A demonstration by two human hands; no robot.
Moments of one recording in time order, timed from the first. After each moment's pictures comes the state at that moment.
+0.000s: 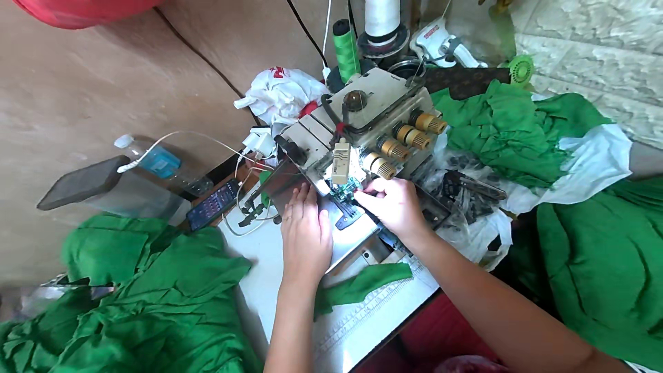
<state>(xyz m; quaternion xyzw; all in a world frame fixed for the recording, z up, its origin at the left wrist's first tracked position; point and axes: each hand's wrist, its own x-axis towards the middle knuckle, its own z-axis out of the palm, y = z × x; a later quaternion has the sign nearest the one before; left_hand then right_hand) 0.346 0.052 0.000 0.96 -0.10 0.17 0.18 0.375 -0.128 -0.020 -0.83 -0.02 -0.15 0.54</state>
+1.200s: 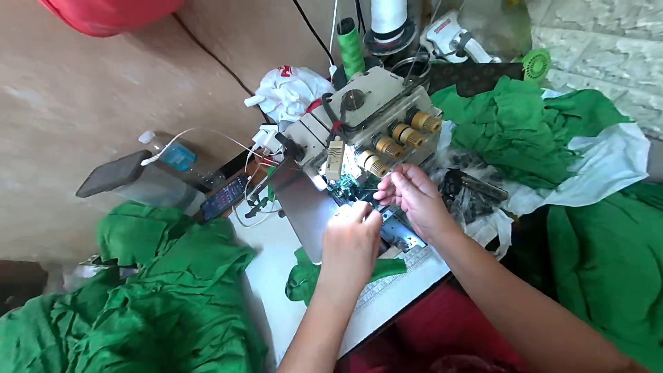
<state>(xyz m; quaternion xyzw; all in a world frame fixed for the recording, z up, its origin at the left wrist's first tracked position) 0.318 -0.015 0.013 0.94 -0.27 0.19 0.10 0.365 -0.165 -0.026 -0.56 -0.06 -0.03 0.83</state>
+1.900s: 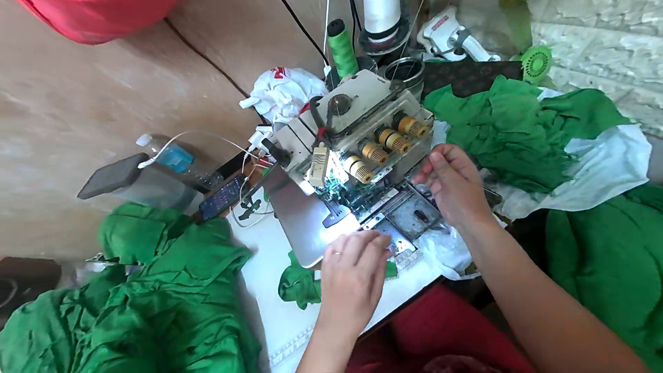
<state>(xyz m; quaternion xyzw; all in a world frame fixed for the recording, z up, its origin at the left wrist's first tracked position) 0.278 -0.023 -0.004 0.92 -0.25 0.25 0.20 0.380 -0.227 -0.030 -0.54 -0.04 -0.11 0.83</state>
